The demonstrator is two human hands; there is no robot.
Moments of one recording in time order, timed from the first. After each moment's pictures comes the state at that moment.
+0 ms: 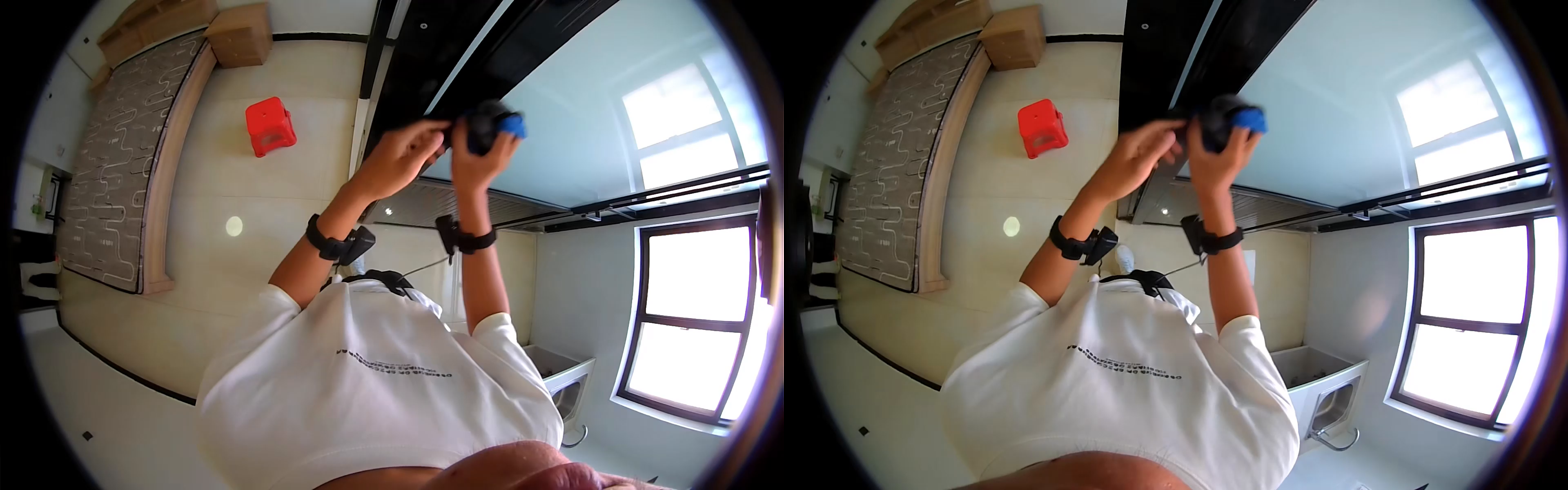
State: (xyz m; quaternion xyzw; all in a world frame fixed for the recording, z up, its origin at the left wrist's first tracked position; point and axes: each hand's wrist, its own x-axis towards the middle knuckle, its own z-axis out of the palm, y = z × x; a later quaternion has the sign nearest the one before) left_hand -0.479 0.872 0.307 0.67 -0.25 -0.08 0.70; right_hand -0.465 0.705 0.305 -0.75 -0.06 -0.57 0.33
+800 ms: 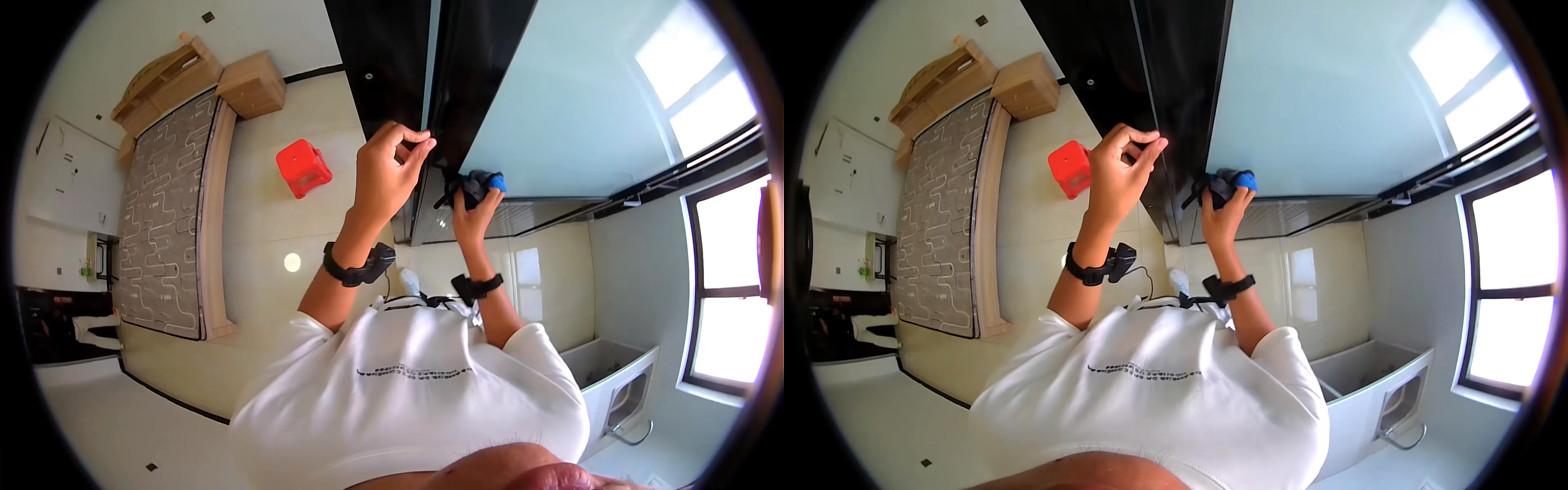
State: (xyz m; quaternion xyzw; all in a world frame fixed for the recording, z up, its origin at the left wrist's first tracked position) left_hand -0.443 0.848 0.323 0.77 -0.25 0.20 0.55; right_hand -0.496 0.690 0.182 -0.74 0.12 -0.39 0.53
